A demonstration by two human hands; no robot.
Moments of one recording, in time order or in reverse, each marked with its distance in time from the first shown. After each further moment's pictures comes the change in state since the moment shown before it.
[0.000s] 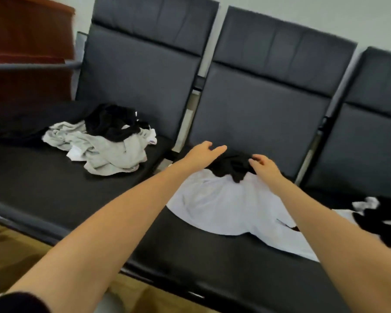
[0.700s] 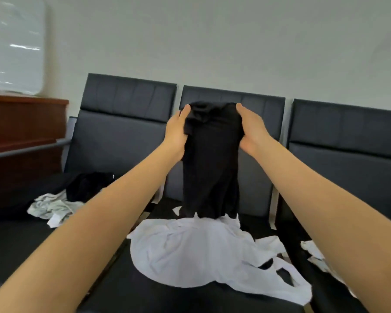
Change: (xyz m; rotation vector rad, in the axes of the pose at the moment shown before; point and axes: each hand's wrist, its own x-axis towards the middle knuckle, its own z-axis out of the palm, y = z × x) left_hand -0.044 0.216 -0.043 -0.808 0.242 0.285; right_hand -0.054 -0.174 -0.182 1.022 -0.108 -0.203
